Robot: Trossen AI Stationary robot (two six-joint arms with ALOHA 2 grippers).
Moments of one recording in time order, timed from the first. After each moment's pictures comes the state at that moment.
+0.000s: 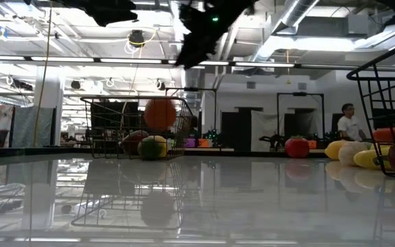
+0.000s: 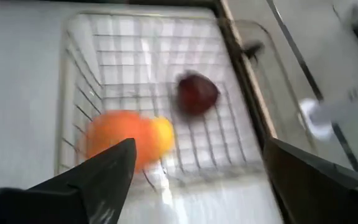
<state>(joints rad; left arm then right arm) 0.40 0.73 0.75 -0.13 0.10 0.24 -0.26 1.91 1.82 -0.62 0.12 -0.21</state>
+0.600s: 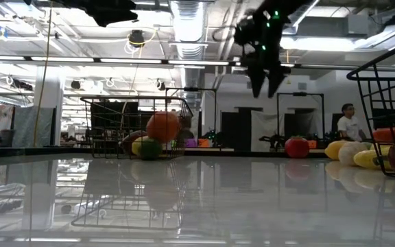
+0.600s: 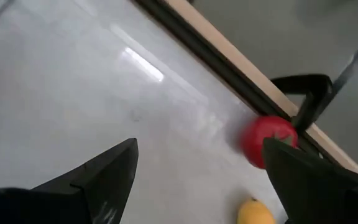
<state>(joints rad) 0.40 0.73 0.75 -0.12 0.11 0.23 -0.67 1.82 1.77 -1.23 0.18 0.16</state>
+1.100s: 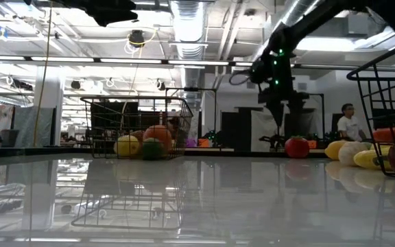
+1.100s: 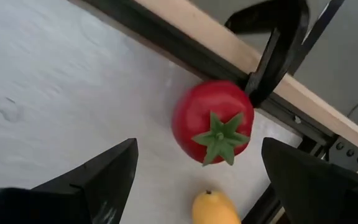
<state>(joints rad) 0.40 0.73 0.75 -0.13 0.11 0.24 -0.91 1.95 1.69 -1.26 0.18 0.10</state>
